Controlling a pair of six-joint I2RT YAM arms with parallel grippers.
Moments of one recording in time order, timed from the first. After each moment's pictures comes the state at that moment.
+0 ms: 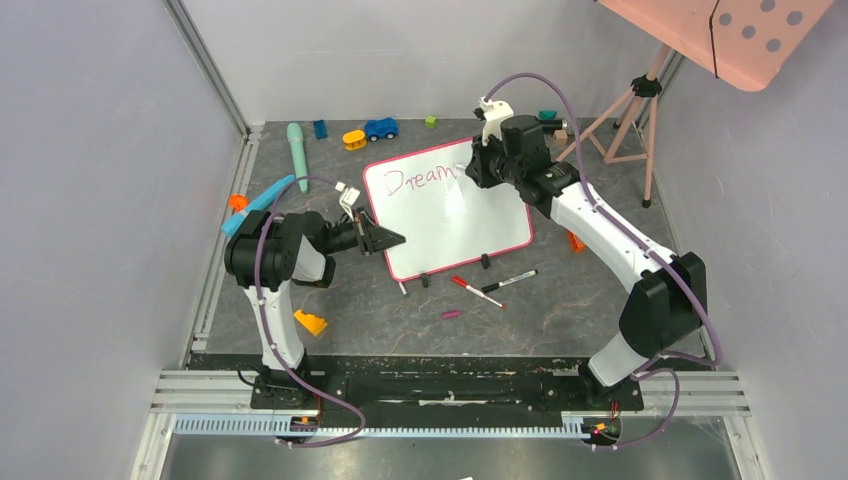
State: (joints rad) left arm -0.11 2.05 0.60 1.51 1.15 -0.76; right arm 0.48 1.60 1.42 -0.31 -0.07 0.10
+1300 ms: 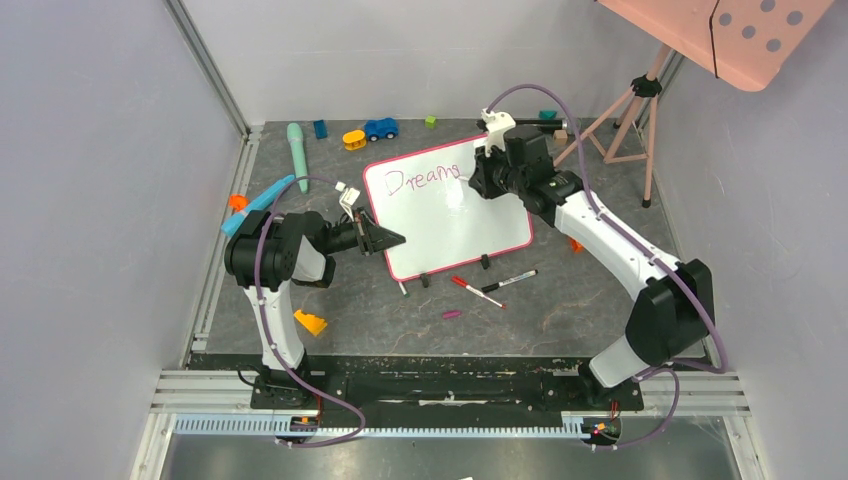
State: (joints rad) left arm -0.11 2.05 0.60 1.51 1.15 -0.75; right arm 0.48 1.55 1.33 -0.31 -0.09 0.09
